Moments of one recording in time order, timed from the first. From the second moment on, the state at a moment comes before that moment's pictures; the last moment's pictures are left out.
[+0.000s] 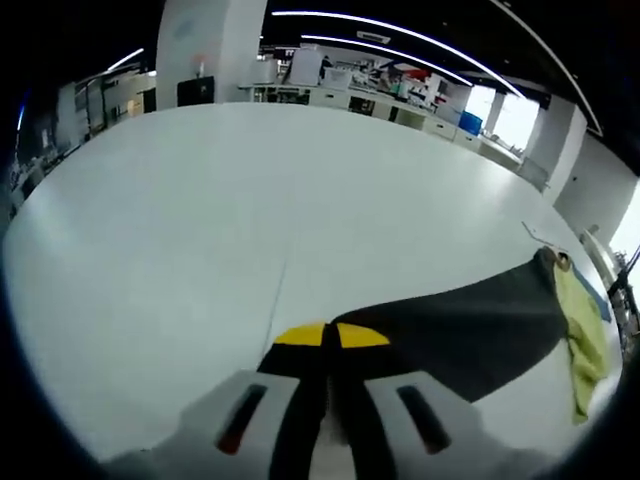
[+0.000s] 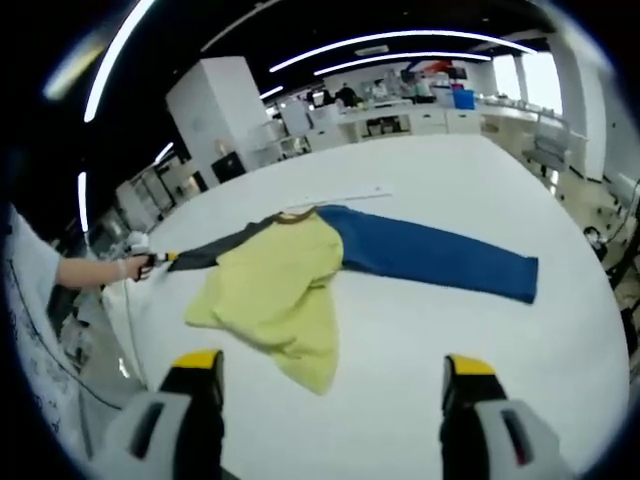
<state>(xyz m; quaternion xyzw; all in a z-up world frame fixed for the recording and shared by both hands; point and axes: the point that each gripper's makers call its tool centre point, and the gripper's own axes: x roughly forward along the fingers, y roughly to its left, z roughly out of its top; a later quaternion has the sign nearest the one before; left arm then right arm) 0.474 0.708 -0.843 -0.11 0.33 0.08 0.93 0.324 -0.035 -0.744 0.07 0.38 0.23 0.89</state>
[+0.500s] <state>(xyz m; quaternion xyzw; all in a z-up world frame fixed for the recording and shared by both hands) 0.460 0.666 -0.800 -0.12 0.24 -0.08 0.96 0.325 -0.023 -0.737 0.08 0.37 0.25 0.89</state>
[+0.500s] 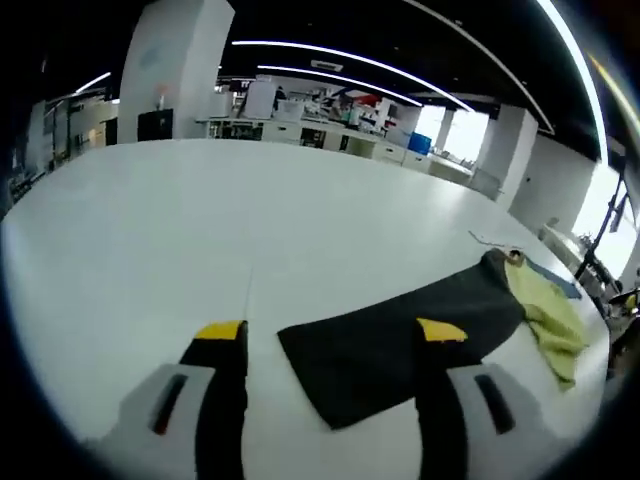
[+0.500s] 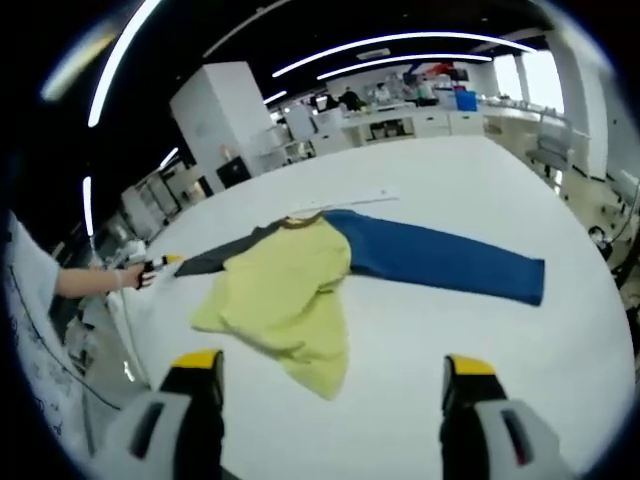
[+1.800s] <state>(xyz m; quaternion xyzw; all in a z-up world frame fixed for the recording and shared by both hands) 0.343 0.447 -0.716 0.00 0.23 -0.42 0.88 0.298 -0.026 -0.716 0.07 0.34 0.28 0.89</state>
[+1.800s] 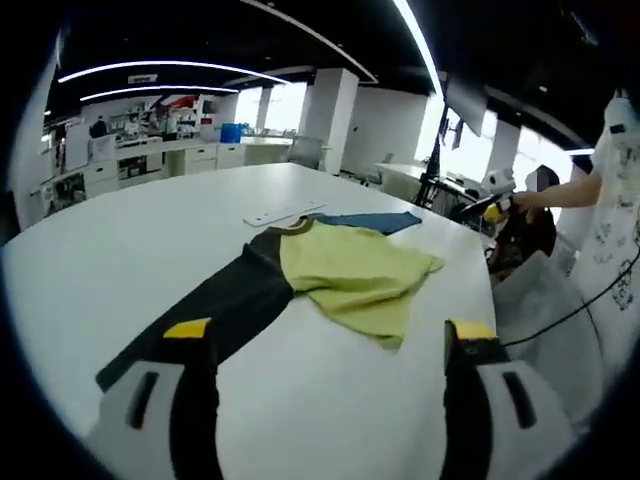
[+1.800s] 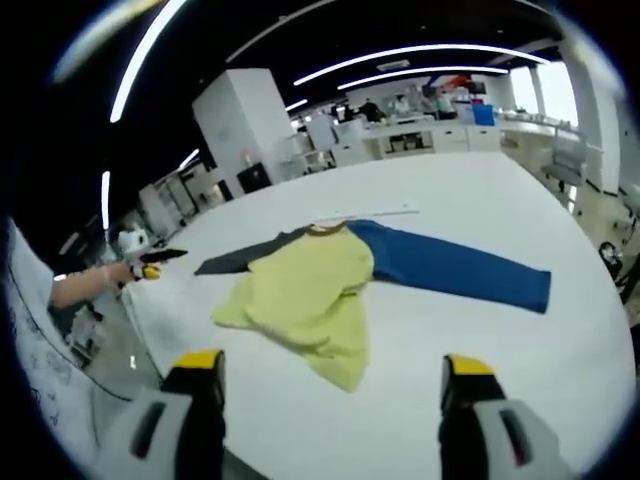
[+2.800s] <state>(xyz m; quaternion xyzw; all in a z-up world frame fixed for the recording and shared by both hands) 0.297 0.382 -0.688 -0.03 0.19 -0.44 0.88 0.293 -0.019 -0.716 0.07 0.33 0.31 0.89</state>
